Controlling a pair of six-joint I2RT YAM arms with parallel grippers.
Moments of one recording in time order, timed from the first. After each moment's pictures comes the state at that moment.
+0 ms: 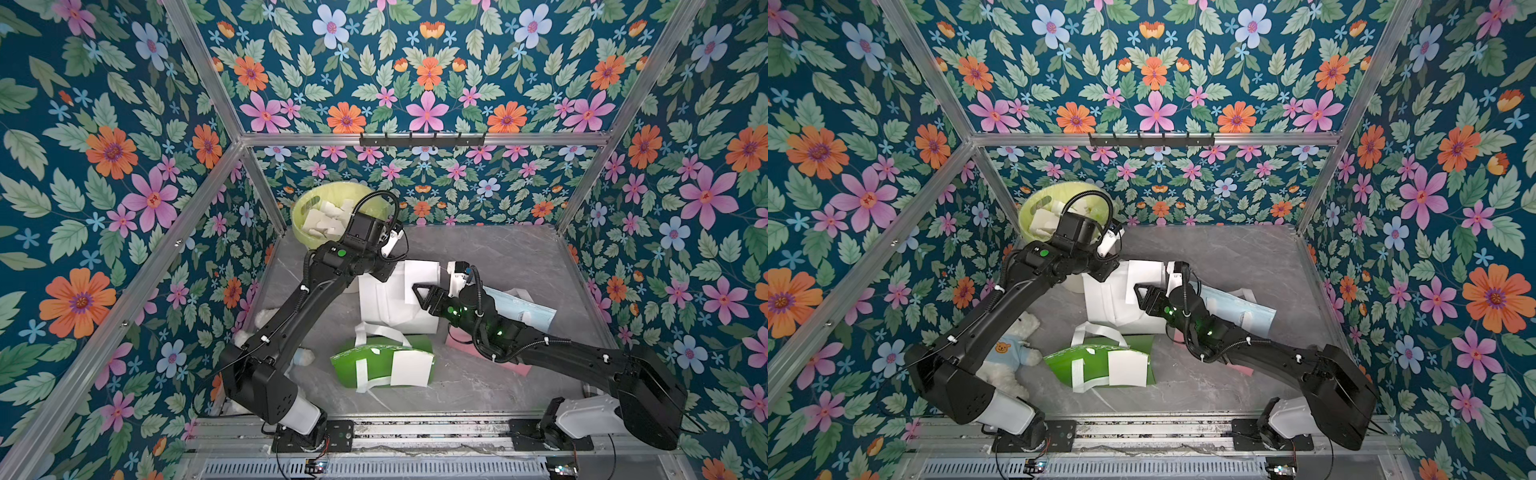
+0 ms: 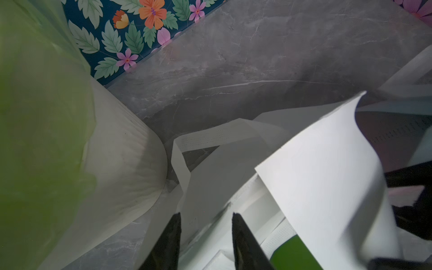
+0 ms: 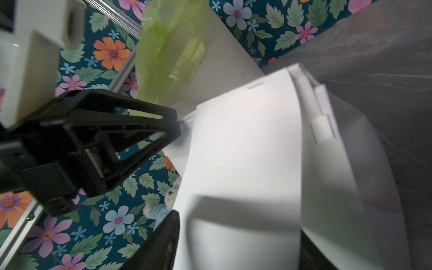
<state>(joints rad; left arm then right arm) -0.54 1.52 1.58 -0.87 0.03 0.16 0.86 1.35 0.80 0.35 0.11 0.91</state>
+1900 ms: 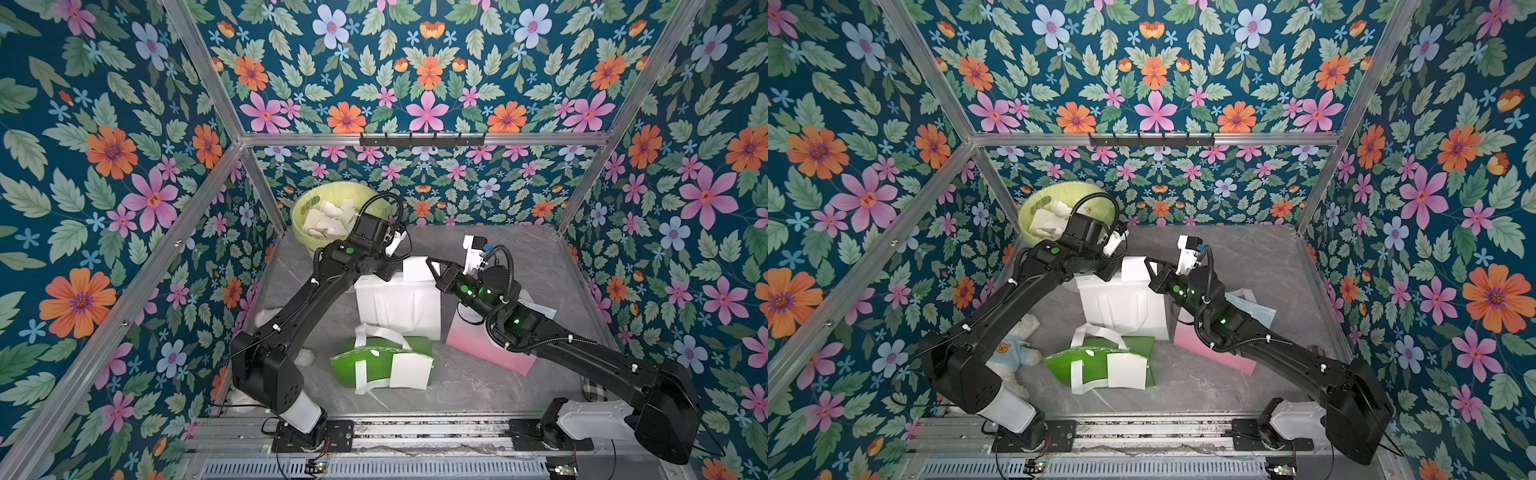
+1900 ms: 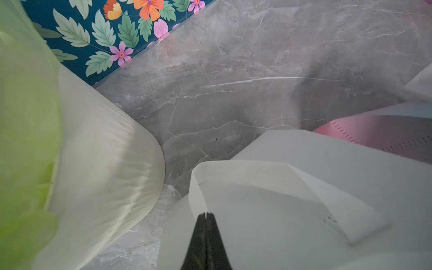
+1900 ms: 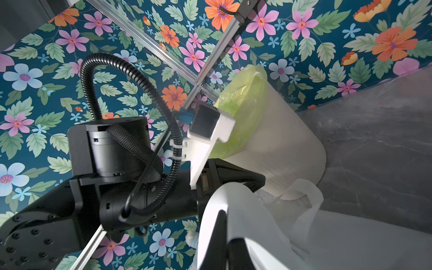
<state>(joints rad) -0.54 1.58 1.57 -0.83 0.03 0.18 0.78 1.27 0.93 0.37 0.04 0.89</state>
